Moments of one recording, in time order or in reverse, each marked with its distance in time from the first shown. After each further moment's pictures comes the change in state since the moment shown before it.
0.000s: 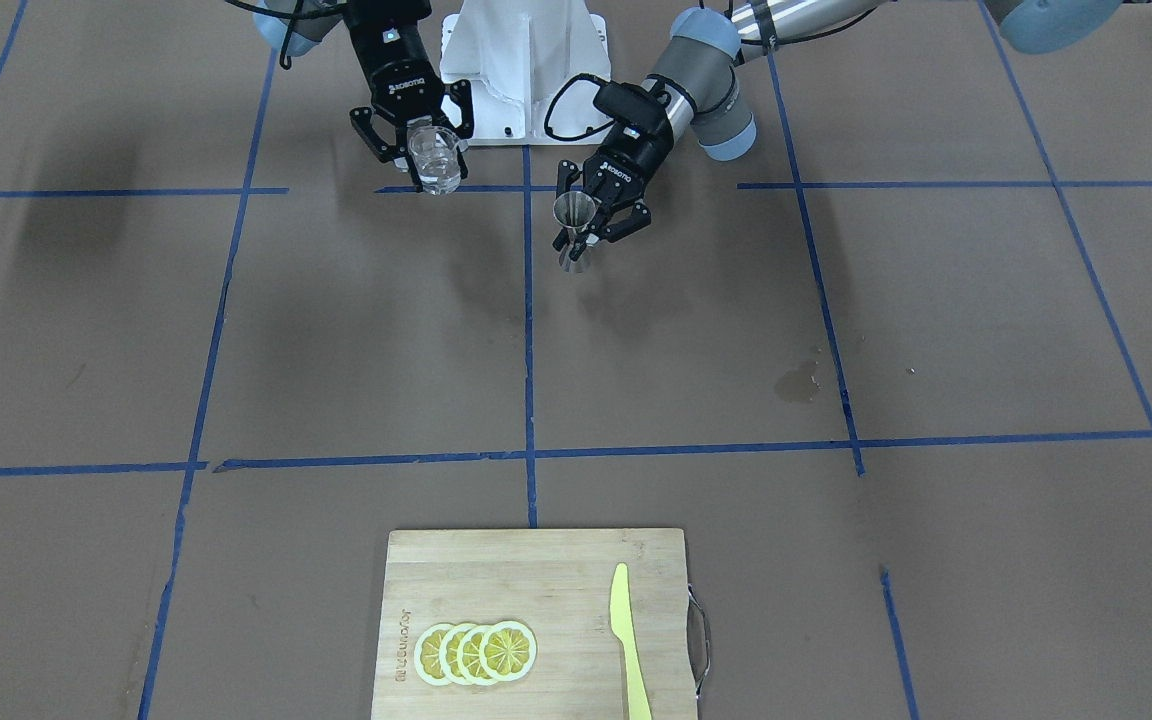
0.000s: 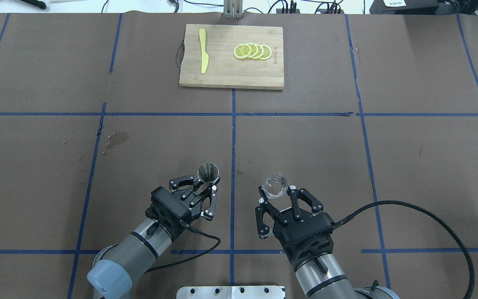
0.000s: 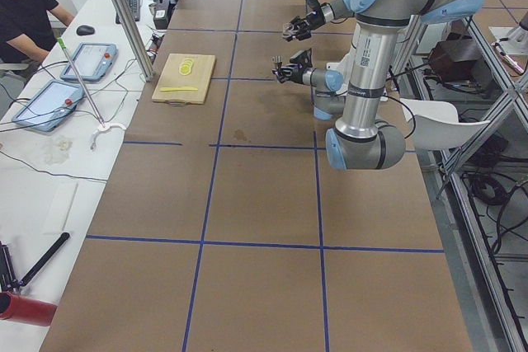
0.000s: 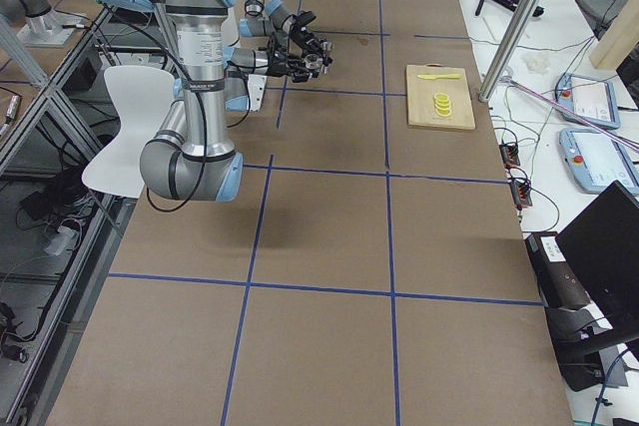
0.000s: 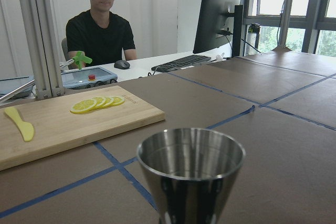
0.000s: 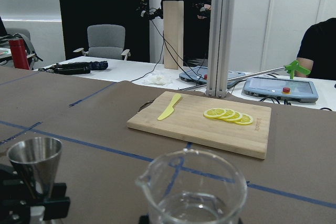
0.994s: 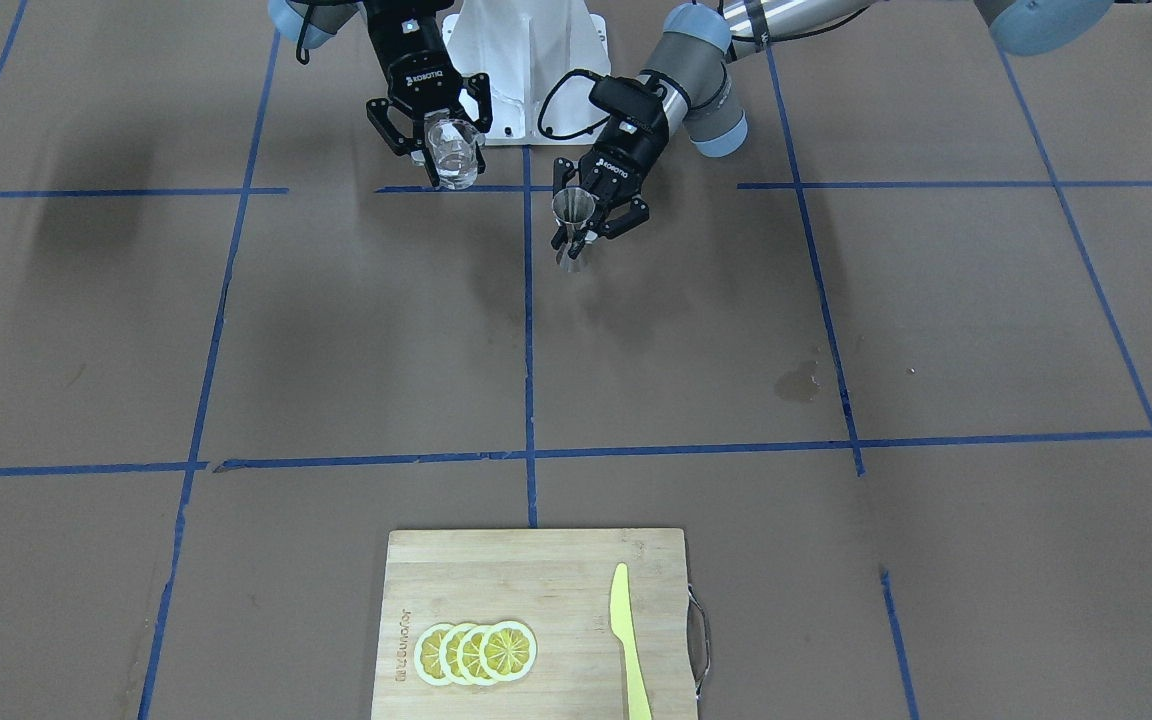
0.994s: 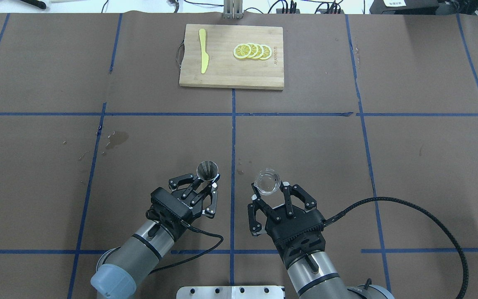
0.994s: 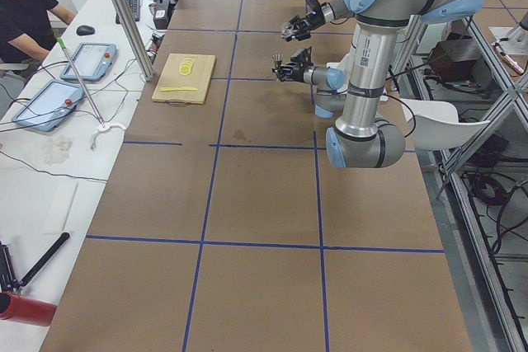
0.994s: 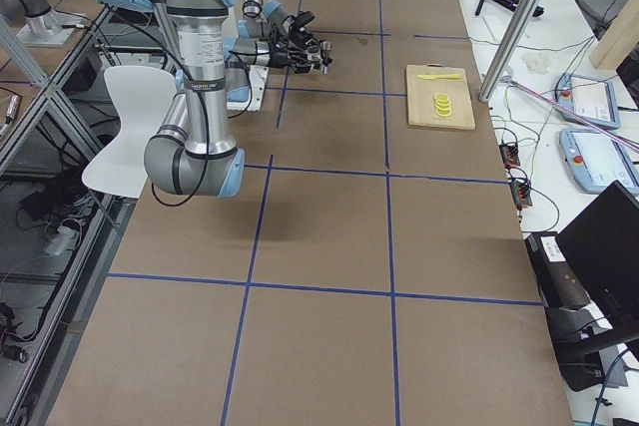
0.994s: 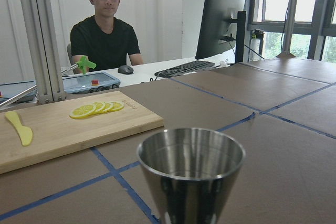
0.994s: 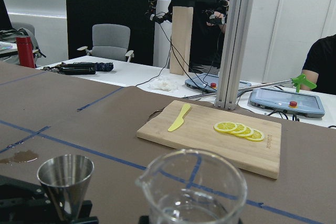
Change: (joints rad) left arm 0.008 -0.010 -0.005 -0.002 0.069 0.000; right arm 0.008 0.024 0.007 -0.031 0.000 -0.013
